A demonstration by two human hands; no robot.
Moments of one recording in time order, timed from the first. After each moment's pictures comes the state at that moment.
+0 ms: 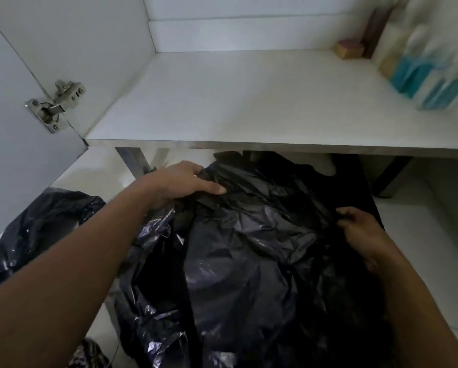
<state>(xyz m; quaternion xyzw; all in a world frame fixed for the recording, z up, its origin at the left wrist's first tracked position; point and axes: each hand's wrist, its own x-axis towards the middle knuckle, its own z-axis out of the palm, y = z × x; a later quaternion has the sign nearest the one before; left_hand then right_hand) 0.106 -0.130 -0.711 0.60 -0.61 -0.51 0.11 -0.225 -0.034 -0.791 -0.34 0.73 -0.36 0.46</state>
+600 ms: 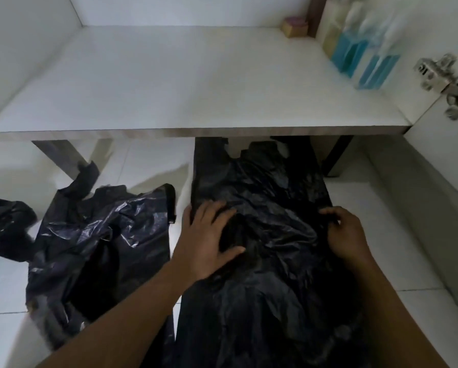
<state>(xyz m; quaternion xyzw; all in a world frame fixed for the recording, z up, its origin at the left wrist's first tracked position) -0.002 -0.055 -0.872 0.47 -0.87 -0.08 0.12 -0.299 0.000 -0.853 -0.41 0.81 -0.34 0.26</state>
